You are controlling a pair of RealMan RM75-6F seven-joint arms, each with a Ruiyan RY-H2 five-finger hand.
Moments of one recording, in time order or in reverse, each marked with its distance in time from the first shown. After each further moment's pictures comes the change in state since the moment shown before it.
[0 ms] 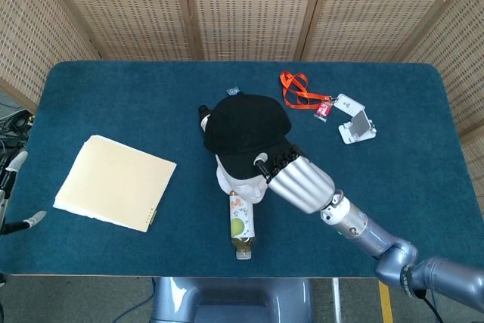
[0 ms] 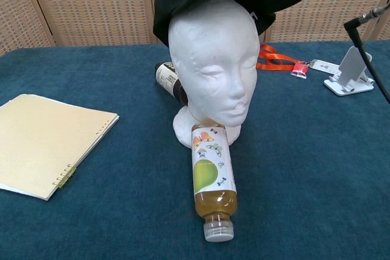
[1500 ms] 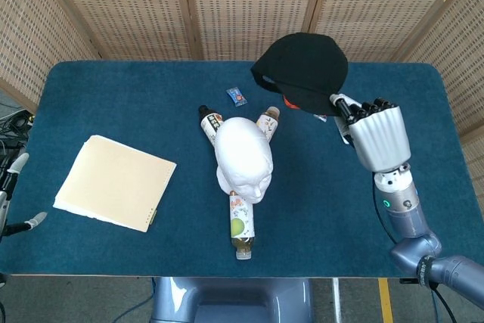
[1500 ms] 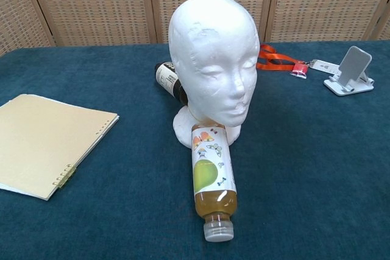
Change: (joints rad) left arm 0.004 -0.017 0.004 0.001 0.000 0.004 0.029; right arm -0.112 0.028 0.198 0.118 0.191 0.134 0.298
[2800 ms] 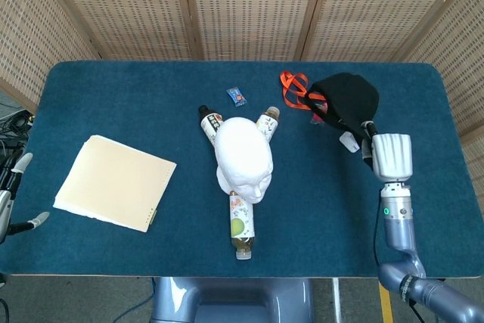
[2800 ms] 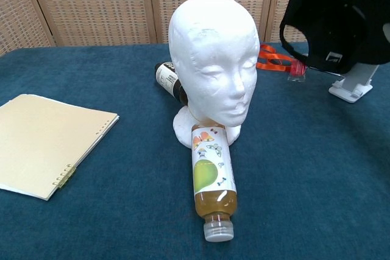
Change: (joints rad) left arm -0.005 -0.007 -0.002 -0.007 -0.007 -0.007 0.027; right arm -0.157 -0.244 0.007 0.222 0.361 -0.254 -0.003
